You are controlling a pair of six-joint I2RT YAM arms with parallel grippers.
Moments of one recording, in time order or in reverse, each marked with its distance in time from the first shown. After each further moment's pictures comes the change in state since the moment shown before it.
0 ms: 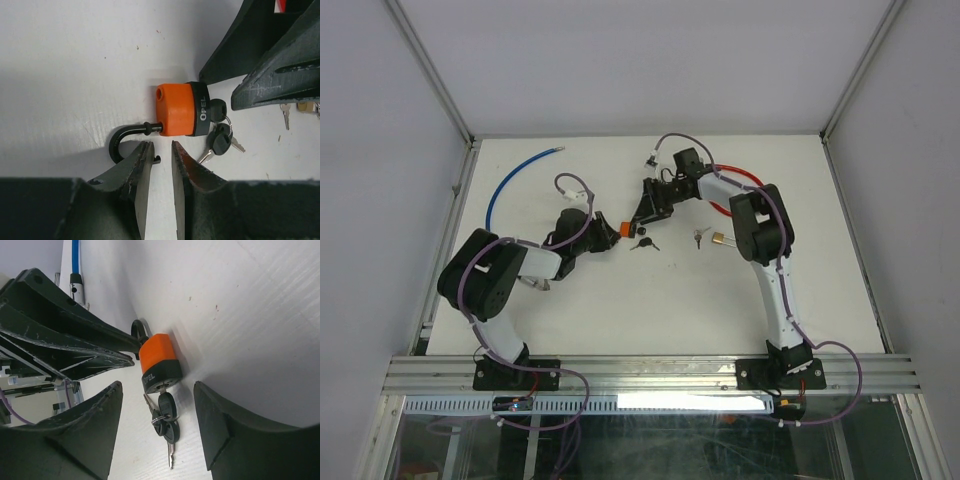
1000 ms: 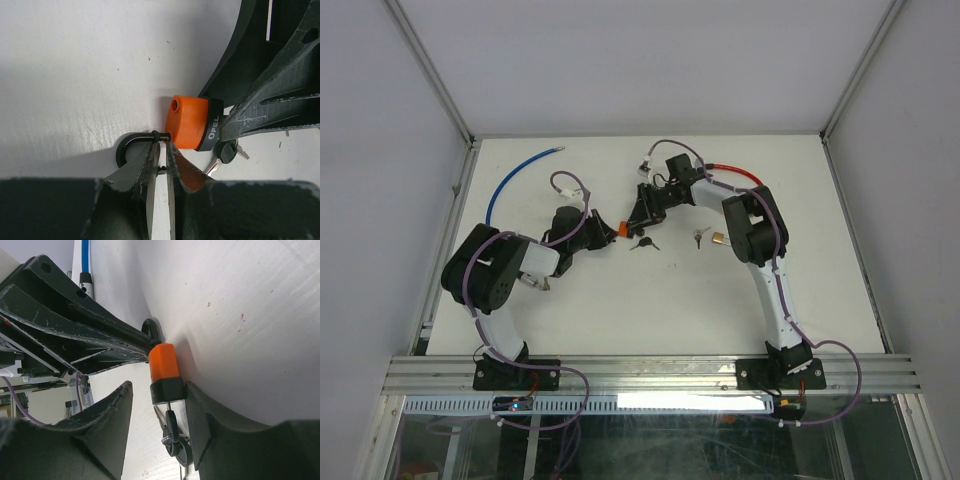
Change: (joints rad) left arm 0.052 0.066 0.019 0.054 0.064 -0.011; right arm 0.042 0.025 -0.027 0.103 -0.040 0.112
